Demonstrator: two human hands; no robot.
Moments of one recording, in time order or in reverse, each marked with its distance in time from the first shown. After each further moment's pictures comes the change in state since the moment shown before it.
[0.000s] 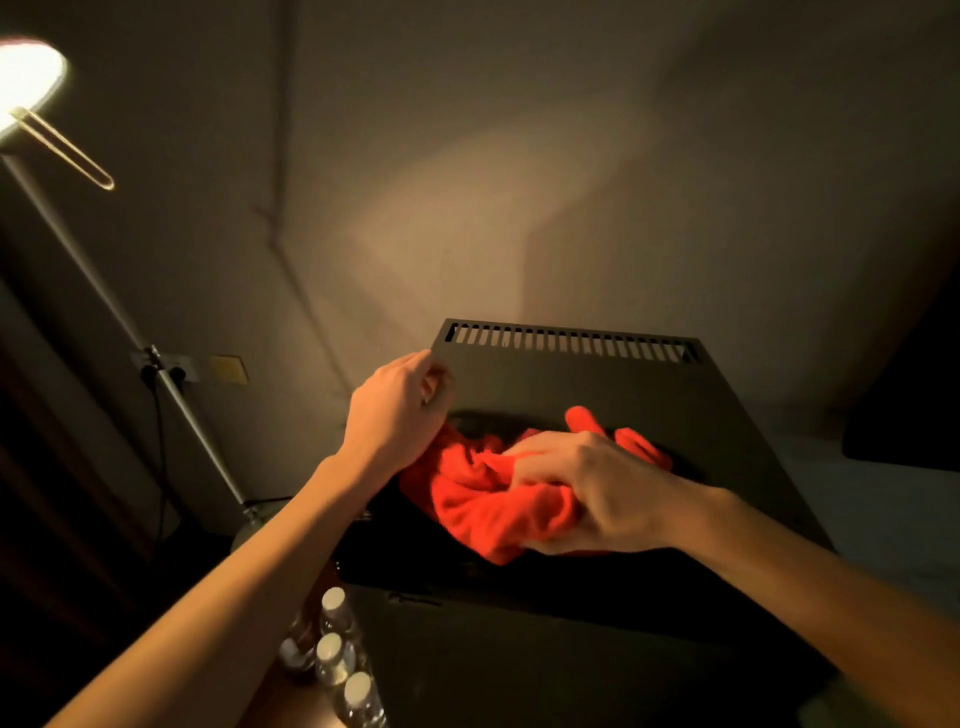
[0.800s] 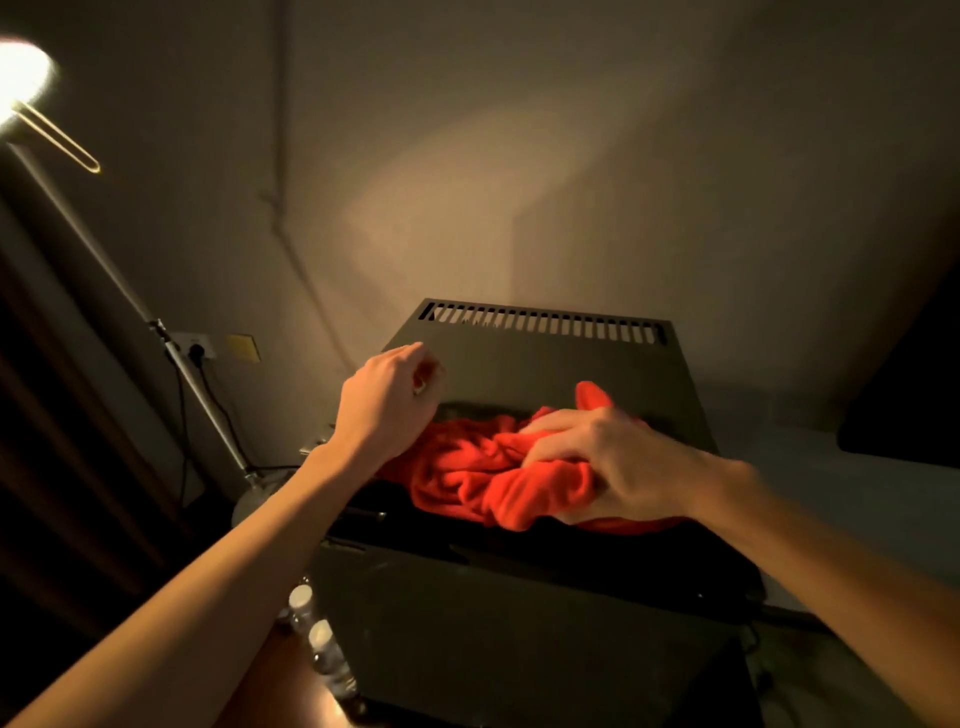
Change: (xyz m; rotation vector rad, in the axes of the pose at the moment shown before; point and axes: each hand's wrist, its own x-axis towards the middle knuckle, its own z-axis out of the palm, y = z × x) left_hand -0.027 0.062 0.014 0.094 0.039 -0.079; right_hand -0.072 0.036 -0.028 0.019 -0.017 -0.051
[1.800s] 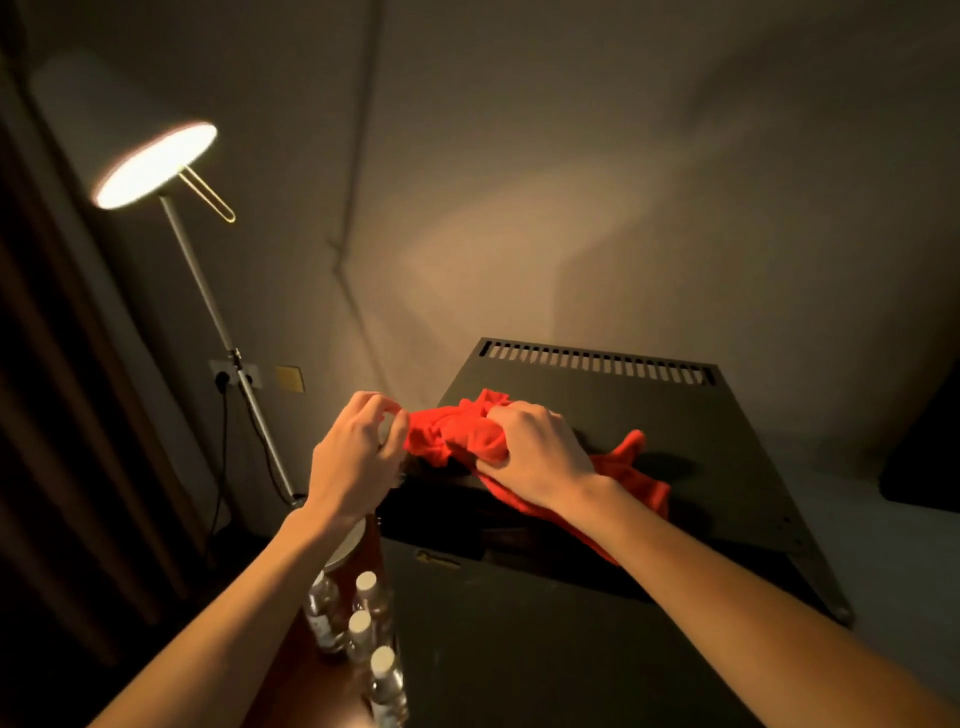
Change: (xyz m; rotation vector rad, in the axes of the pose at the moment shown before) left_hand -0.041 -0.098 -0.054 -0.080 0.062 -0.100; right_hand 0.132 -0.048 0.067 -0.226 0.401 0.362
